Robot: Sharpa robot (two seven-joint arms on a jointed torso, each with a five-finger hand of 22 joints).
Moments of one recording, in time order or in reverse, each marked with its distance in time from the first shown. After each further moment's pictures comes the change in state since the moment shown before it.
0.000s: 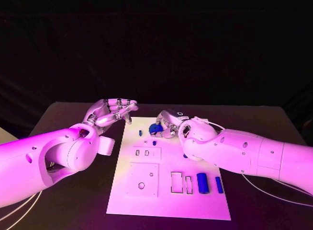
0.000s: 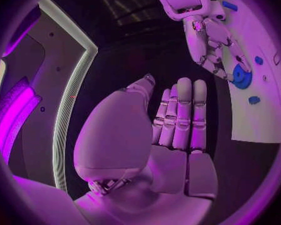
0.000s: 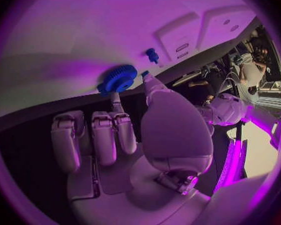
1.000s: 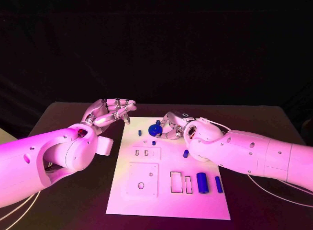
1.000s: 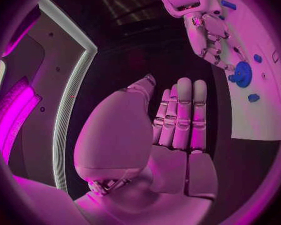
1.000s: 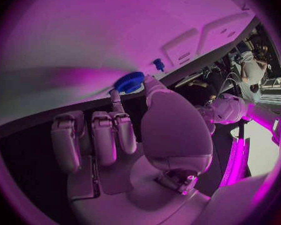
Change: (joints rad) left arm 0.000 -0.007 0.000 0.000 0.000 0.000 -0.002; left_hand 0.004 0.004 0.003 -0.003 0.000 0.000 0.000 -0.004 0.000 -0.004 0.004 0.000 0.000 0.000 0.000 0.004 -0.001 0.000 0.000 0.000 0.004 0.002; right arm -0.002 -0.050 -0.006 0.023 0.027 0.023 0.006; right_hand -0.005 0.005 0.000 0.000 0.025 0.014 -0.001 0.000 0.006 0.000 0.000 0.000 0.001 0.000 0.000 0.000 0.001 0.000 0.000 0.000 0.000 0.000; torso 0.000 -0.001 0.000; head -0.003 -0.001
